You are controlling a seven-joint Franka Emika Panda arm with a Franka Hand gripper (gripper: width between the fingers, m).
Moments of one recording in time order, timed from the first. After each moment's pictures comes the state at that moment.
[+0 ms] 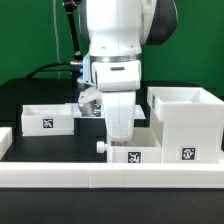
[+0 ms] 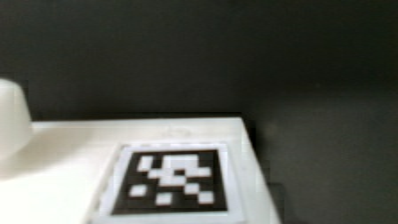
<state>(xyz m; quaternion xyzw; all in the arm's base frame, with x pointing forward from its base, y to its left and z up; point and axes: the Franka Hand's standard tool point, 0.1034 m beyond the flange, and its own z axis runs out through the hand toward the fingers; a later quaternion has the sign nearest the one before) 0.539 -0.003 0.008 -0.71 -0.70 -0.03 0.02</state>
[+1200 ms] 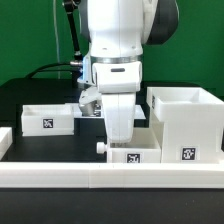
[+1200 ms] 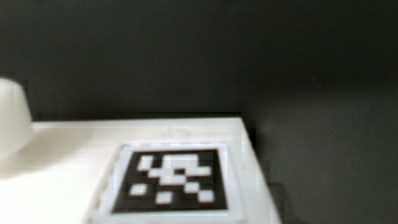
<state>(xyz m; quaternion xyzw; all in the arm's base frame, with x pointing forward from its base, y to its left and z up) 0.539 -0.002 0.008 -0.72 -0.69 -0.02 0.02</state>
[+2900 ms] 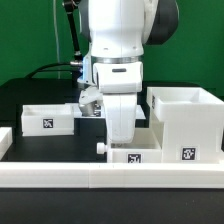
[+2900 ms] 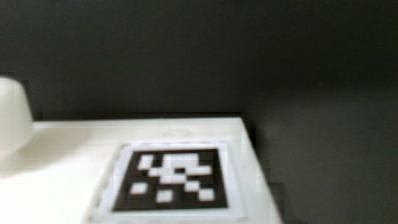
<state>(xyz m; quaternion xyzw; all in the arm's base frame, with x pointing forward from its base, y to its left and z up) 0.540 -0.003 0.008 -0.71 -0.70 -0.02 0.02</state>
